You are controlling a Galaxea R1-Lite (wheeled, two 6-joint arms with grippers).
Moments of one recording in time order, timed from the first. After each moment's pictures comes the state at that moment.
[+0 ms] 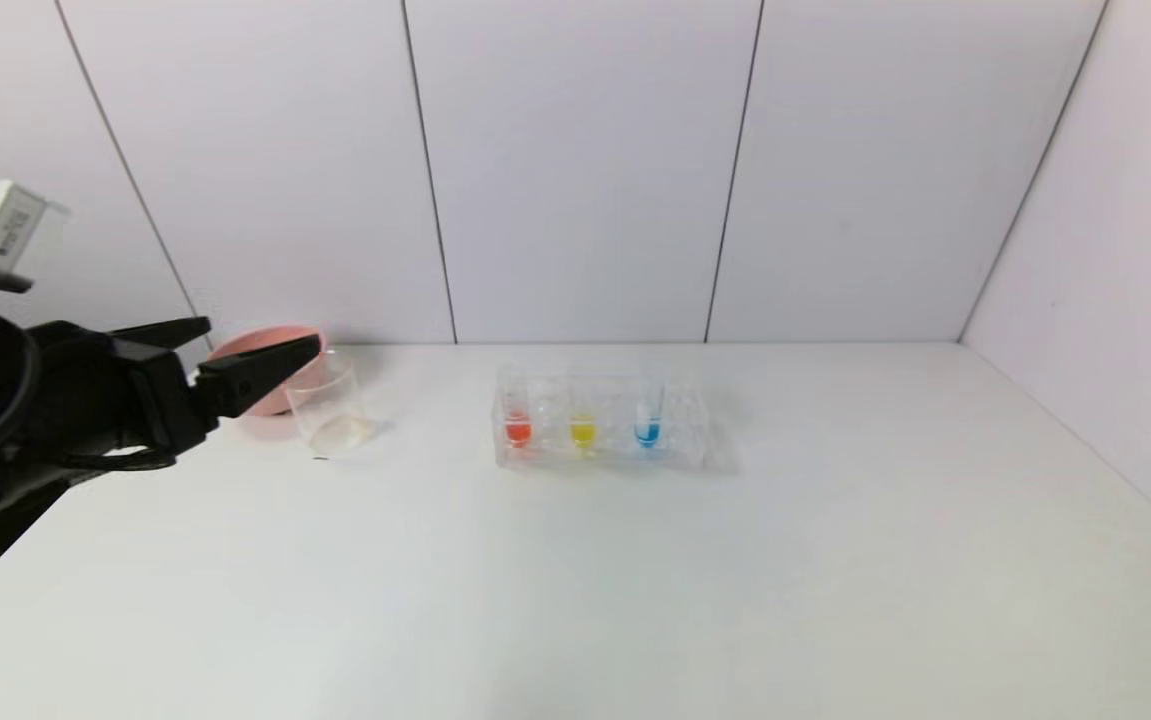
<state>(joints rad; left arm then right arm) -0.21 1.25 -0.63 -0.56 -0.19 -0.07 0.00 0.00 0.00 0.00 0.00 0.00</state>
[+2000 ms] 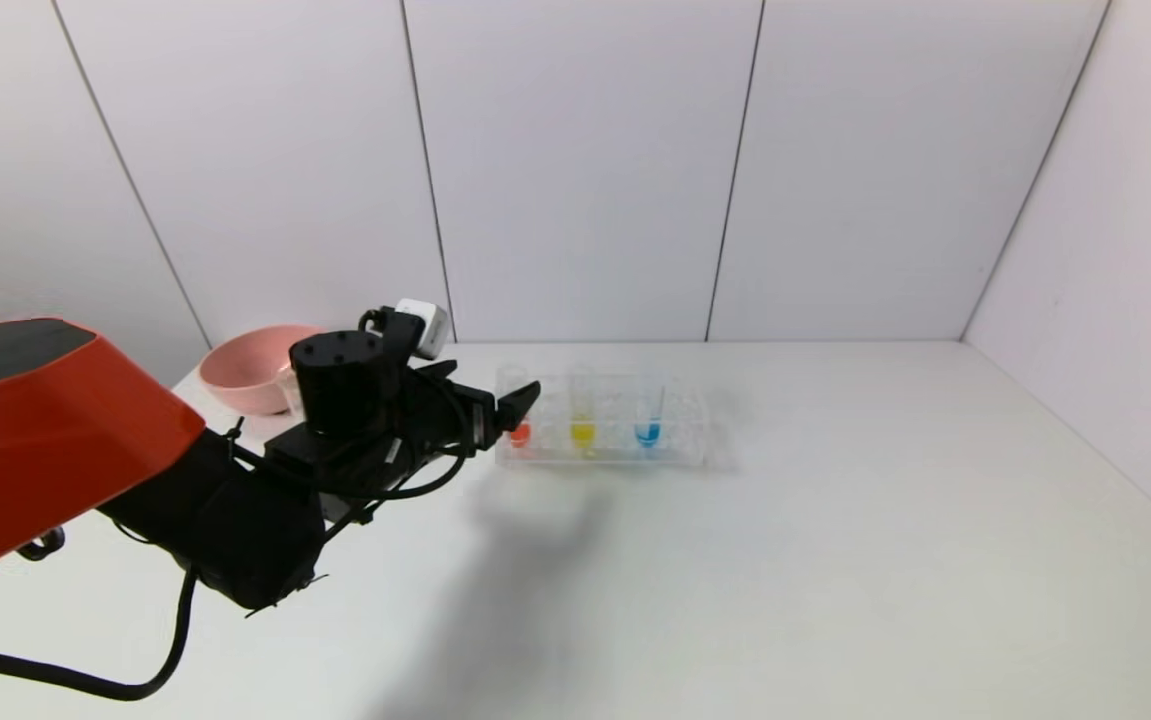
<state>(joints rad) -0.45 2.04 -0.80 -1.17 -0.03 -0.07 0.00 0.00 0.00 0.00 0.00 0.00</state>
